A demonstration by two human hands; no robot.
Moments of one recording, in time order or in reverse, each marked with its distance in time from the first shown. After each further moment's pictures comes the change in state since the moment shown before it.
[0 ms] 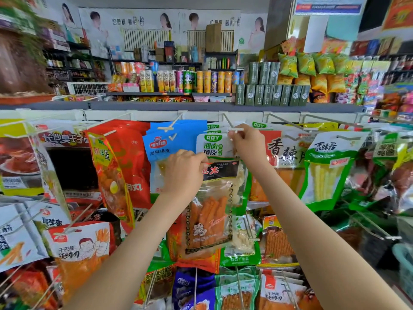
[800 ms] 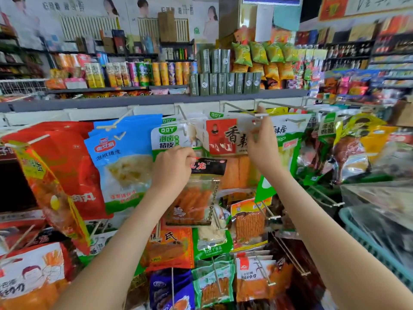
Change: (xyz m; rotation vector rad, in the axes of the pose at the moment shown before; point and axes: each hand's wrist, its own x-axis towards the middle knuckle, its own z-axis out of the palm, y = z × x) left_hand 0.018 0.038 0.043 -0.140 -0.087 0.045; right_hand -0.026 0.063 -0.090 -0.143 0.241 -0.049
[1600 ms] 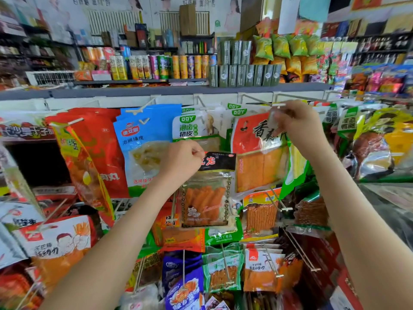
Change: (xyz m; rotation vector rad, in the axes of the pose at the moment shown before) left_hand -0.021 0.001 -0.029 -0.083 -0.141 -0.151; right_hand 0.012 -0.019 -0.050 0.094 -0.133 0.044
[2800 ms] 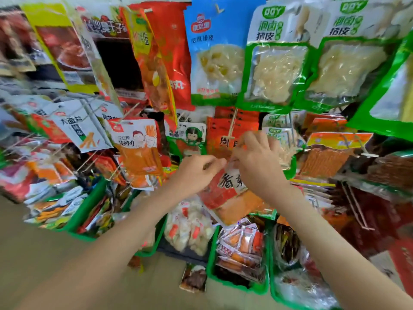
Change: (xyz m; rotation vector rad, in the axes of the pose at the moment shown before) left_hand -0.192 -0.075 -0.001 -0.136 -0.371 -0.315; right_hand -0.218 -0.008 0.160 -0.547 -0.410 -0.597
